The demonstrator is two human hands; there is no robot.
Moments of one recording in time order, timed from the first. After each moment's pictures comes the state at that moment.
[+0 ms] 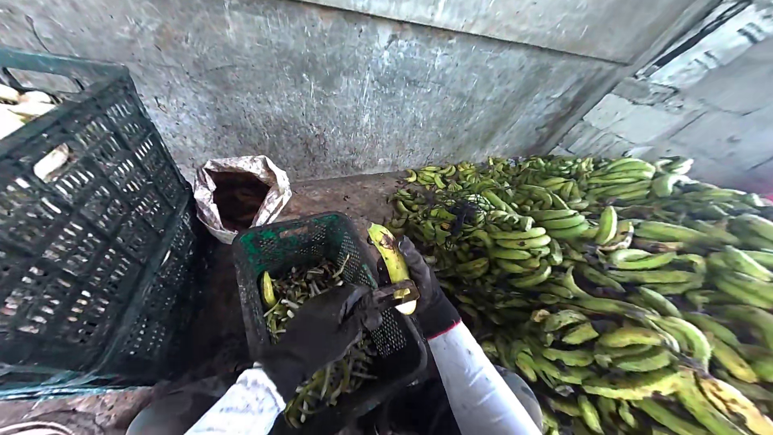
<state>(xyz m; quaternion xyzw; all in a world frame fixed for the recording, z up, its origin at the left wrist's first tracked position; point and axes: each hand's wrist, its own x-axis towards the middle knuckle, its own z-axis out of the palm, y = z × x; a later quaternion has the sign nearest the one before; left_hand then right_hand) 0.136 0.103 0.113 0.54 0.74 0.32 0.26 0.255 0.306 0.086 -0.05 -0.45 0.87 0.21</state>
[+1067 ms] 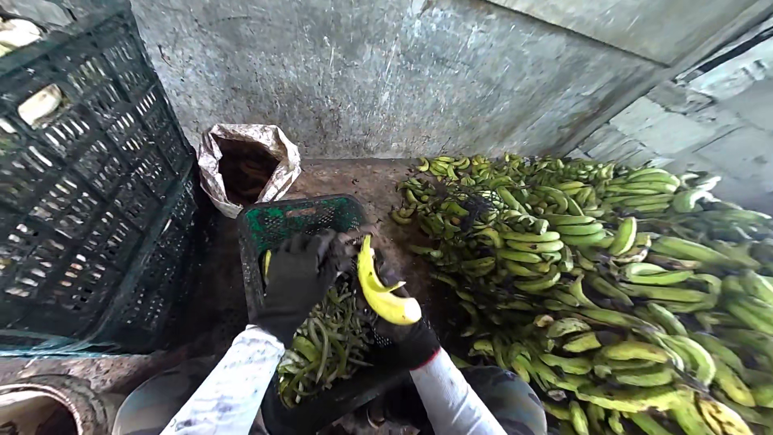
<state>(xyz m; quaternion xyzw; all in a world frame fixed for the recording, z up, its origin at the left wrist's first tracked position) 0.082 0.118 0.082 0.42 0.85 0.33 0.04 0.239 0.225 0.092 -0.19 -0.44 0.85 0.21</state>
